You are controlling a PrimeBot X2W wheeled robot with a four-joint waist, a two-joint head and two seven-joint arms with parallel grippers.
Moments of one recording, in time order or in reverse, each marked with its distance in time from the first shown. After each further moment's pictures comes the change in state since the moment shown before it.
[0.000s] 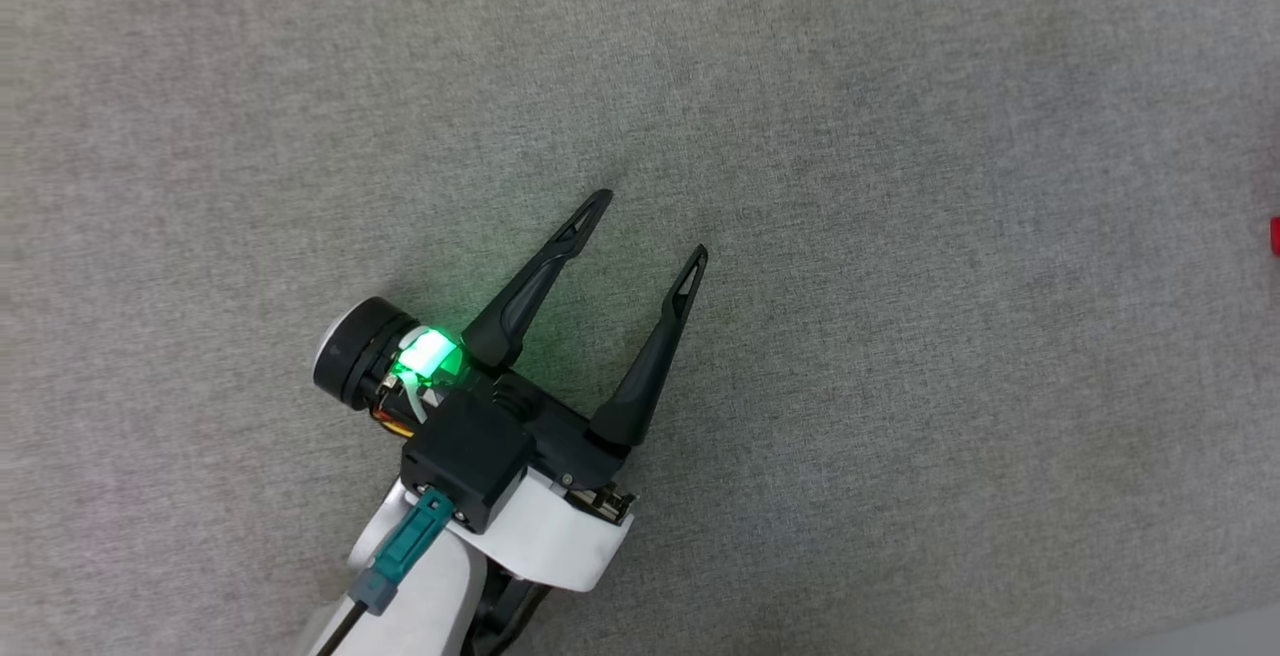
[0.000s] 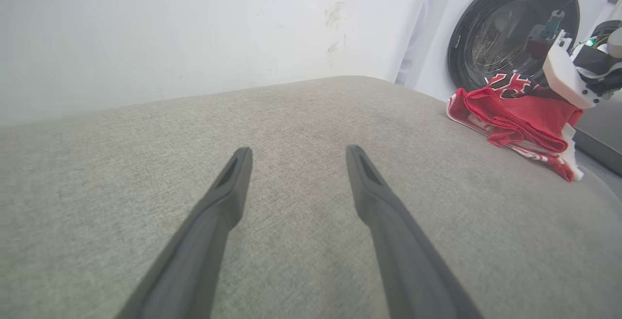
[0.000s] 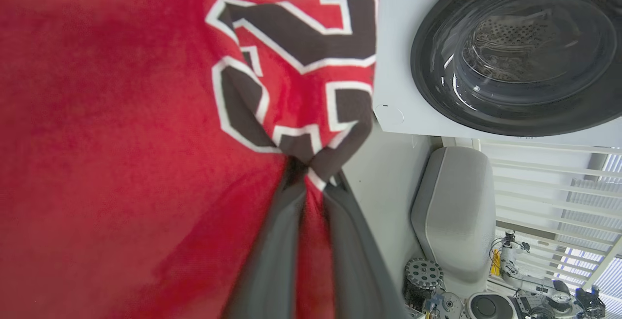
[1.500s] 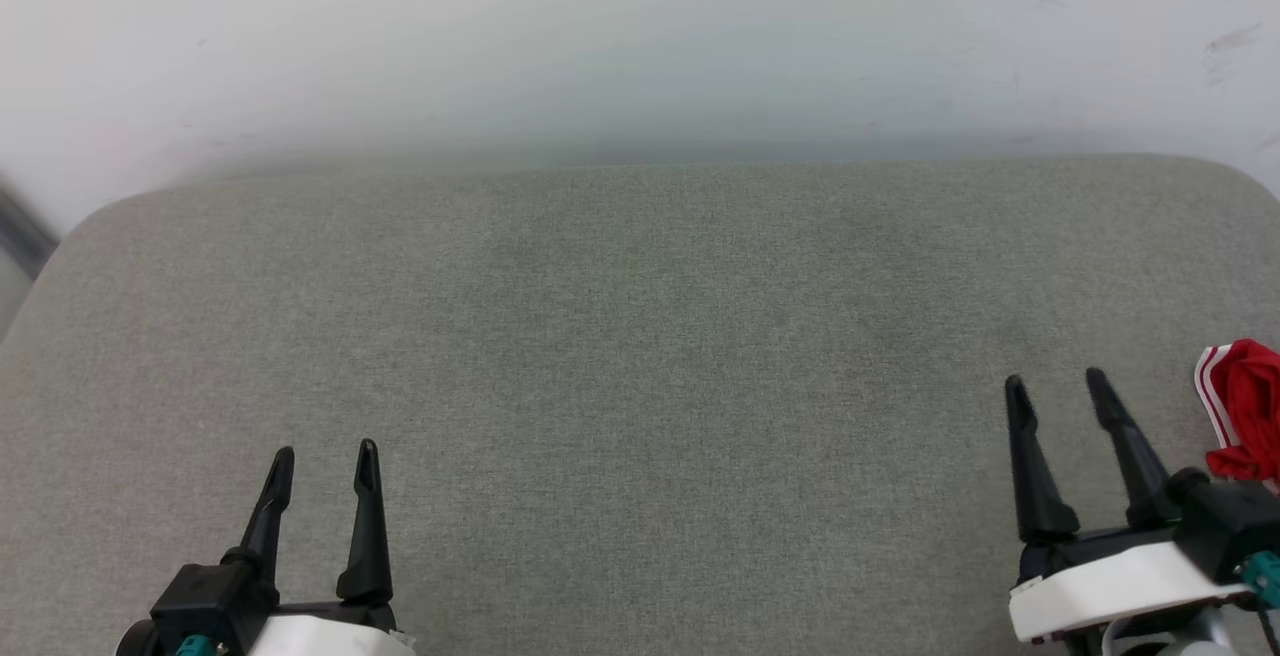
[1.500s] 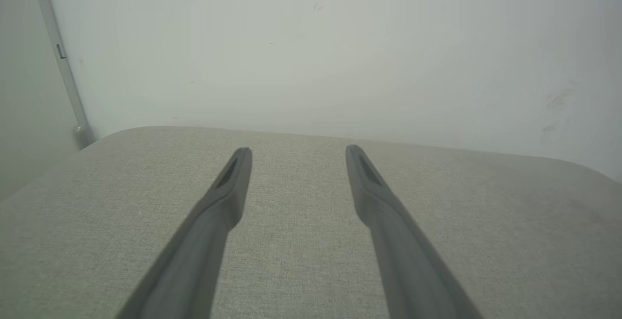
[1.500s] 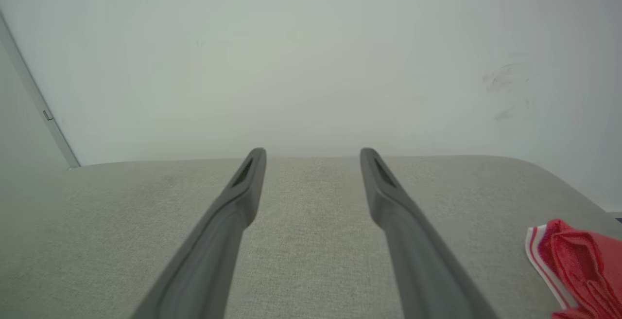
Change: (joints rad) left arm 0.411 -0.120 0.489 0.146 -0.090 0.032 0.000; right arm 0.656 0.644 0.109 -0.597 0.326 -0.001 -0.556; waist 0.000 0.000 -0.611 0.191
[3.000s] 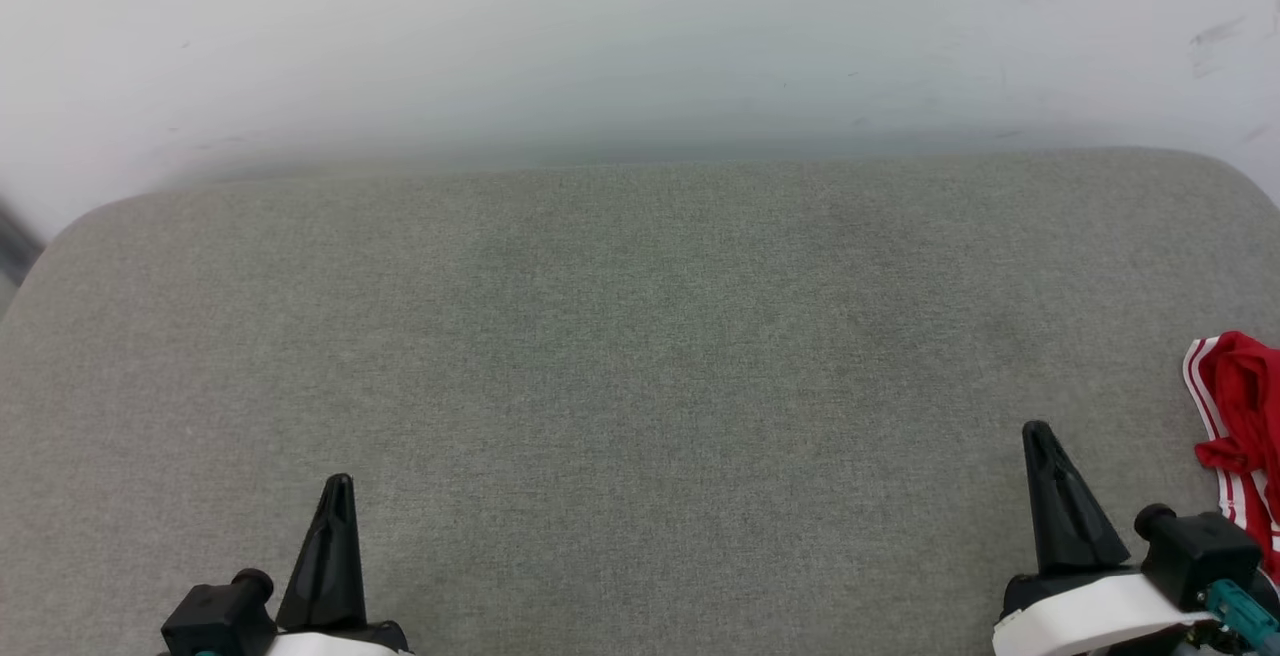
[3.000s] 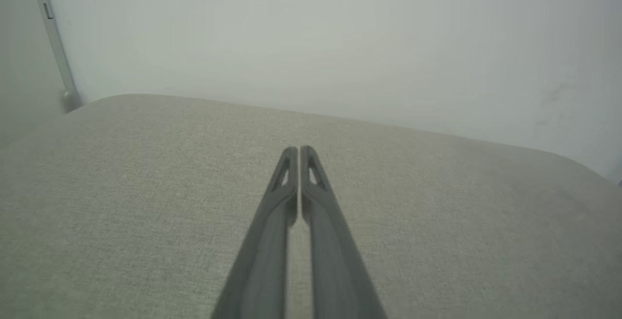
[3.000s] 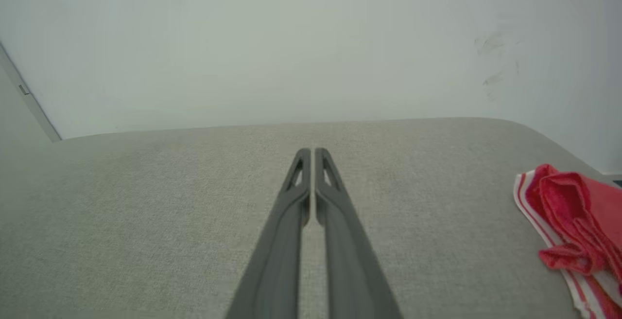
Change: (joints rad) left arm 0.024 -0.004 -0.022 0.026 -0.052 0.023 0.001; right arm 0.025 0.033 -0.005 0.088 -0.054 0.000 -0.039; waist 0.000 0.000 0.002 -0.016
